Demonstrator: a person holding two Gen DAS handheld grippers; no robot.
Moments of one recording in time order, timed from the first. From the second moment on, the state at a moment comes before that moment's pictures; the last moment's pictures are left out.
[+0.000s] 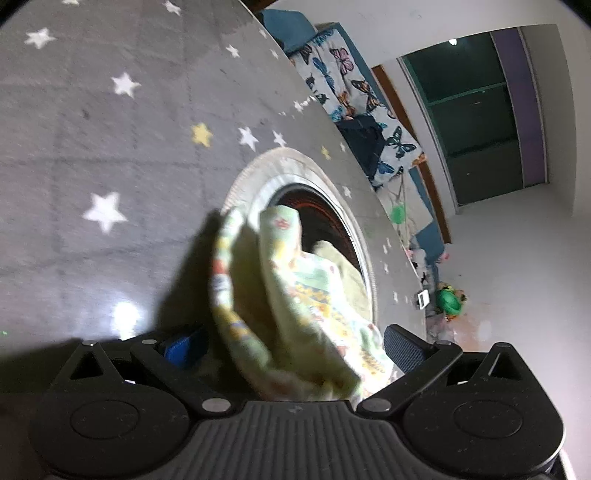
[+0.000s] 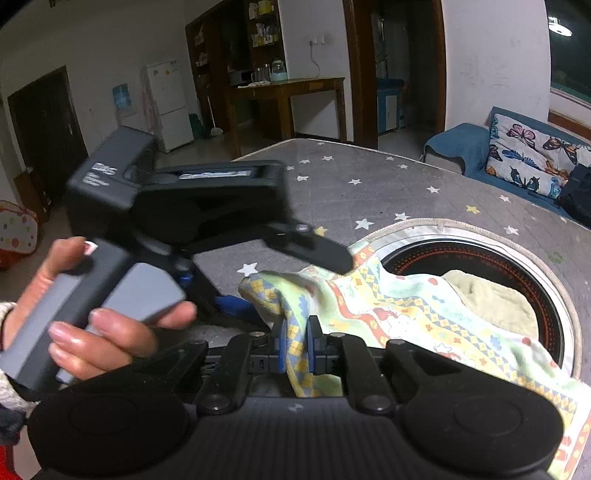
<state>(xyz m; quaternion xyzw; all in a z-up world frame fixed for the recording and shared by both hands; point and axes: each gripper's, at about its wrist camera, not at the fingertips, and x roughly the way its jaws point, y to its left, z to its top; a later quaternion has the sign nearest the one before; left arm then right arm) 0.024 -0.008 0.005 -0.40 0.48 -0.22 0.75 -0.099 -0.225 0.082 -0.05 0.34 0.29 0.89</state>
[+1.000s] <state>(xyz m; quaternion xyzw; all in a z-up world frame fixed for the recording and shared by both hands) 0.010 -0.018 -0.020 -0.37 0.48 -0.24 0.76 -0.114 -0.365 0.069 0.00 0.36 0.12 0.93</state>
